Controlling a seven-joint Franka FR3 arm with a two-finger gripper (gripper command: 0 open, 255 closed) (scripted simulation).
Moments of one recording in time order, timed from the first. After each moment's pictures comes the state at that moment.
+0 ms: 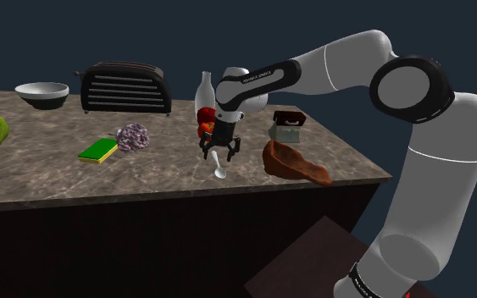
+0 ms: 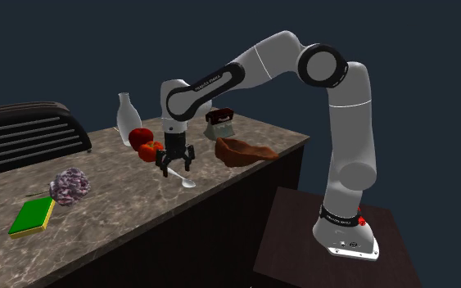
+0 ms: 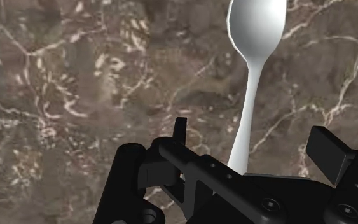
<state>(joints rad) 0.01 0.24 0.14 -1.88 0.20 2.08 0.49</state>
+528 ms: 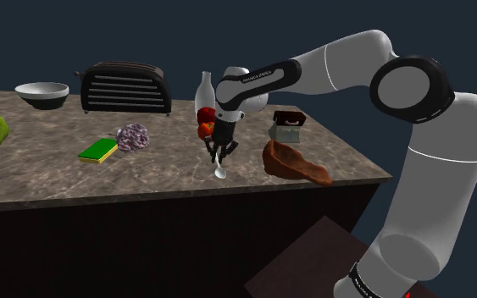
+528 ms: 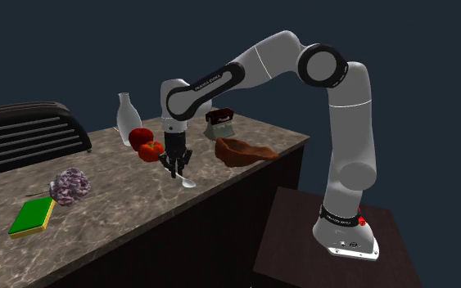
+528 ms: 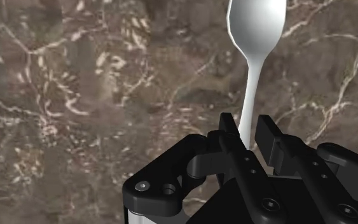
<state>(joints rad) 0.01 0.24 0.14 -1.88 0.20 2.08 0.49</state>
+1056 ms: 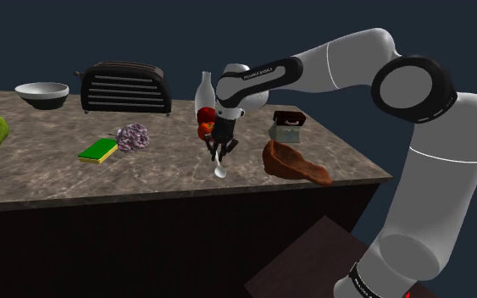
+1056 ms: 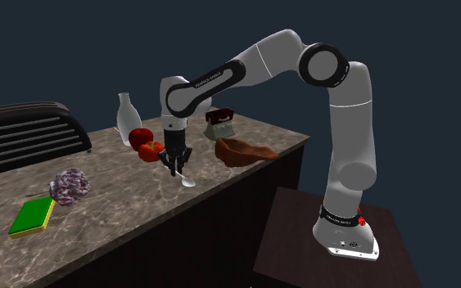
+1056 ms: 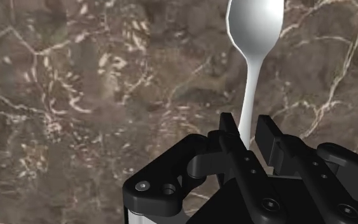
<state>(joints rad) 0.01 0.23 0.14 -1.87 0.20 2.05 0.50</state>
